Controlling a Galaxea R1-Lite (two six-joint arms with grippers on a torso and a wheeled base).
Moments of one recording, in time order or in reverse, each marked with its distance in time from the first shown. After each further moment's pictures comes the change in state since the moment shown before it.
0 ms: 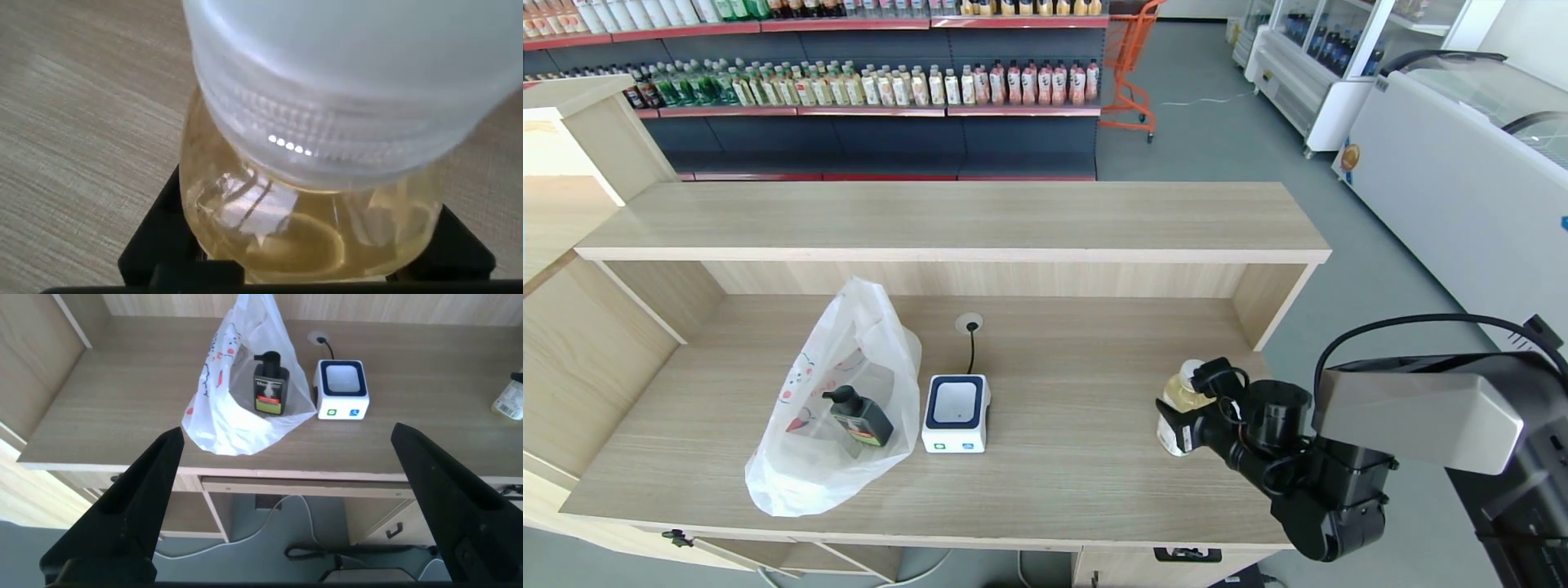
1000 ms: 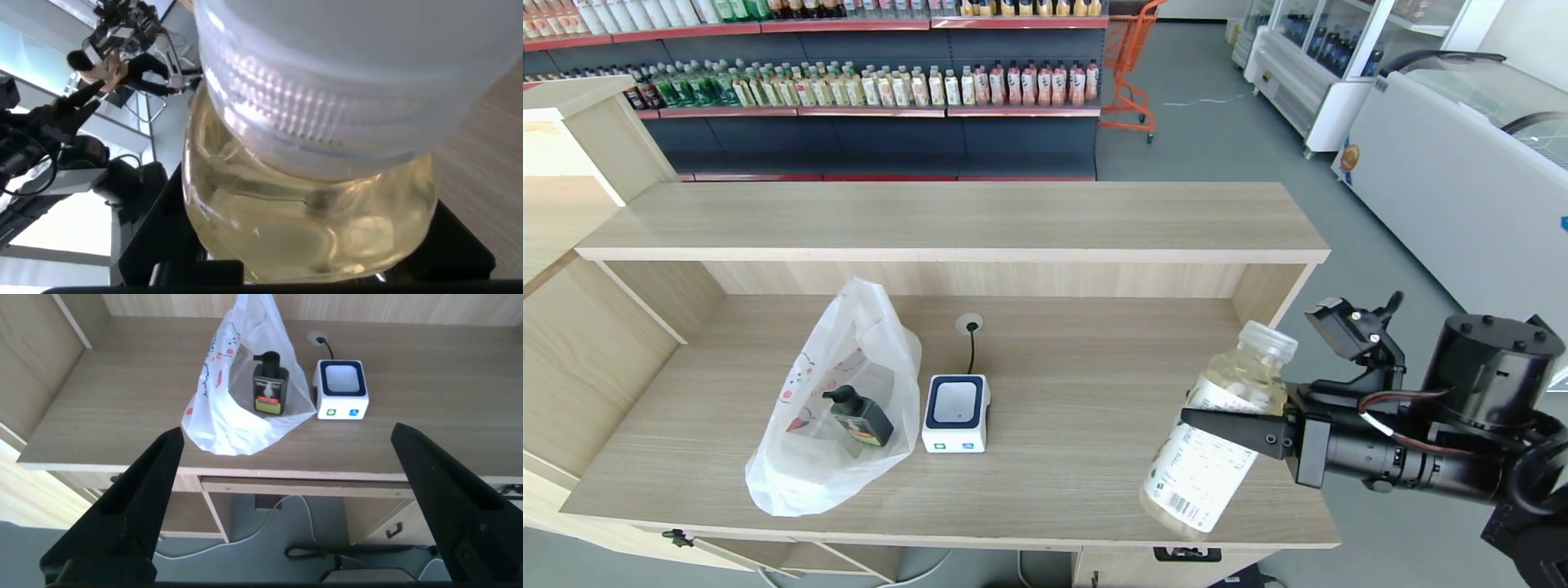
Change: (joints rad) left arm 0.000 0.000 0.000 0.000 0.000 0.000; right arm 0.048 -0.790 0.333 0.366 0.783 0.486
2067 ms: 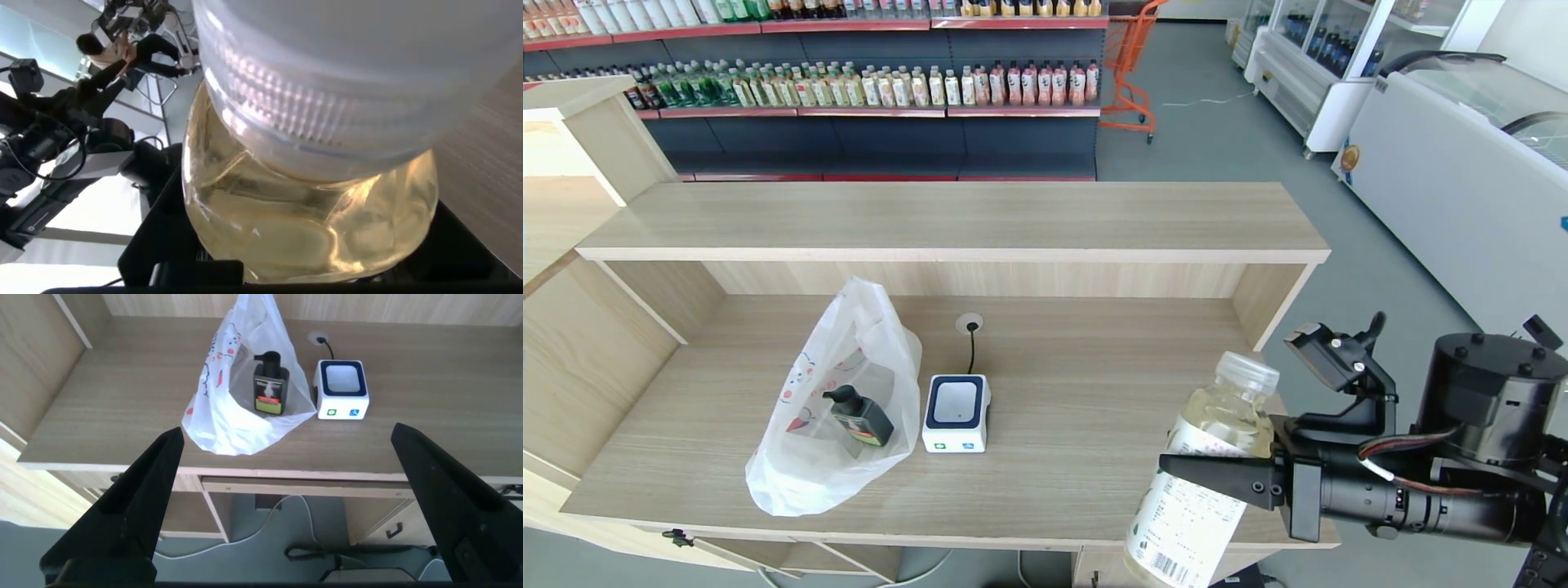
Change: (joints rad) left arm 0.000 0.000 0.000 0.000 0.000 0.000; right arm 0.144 -0.081 0.018 0.139 -0.114 0.008
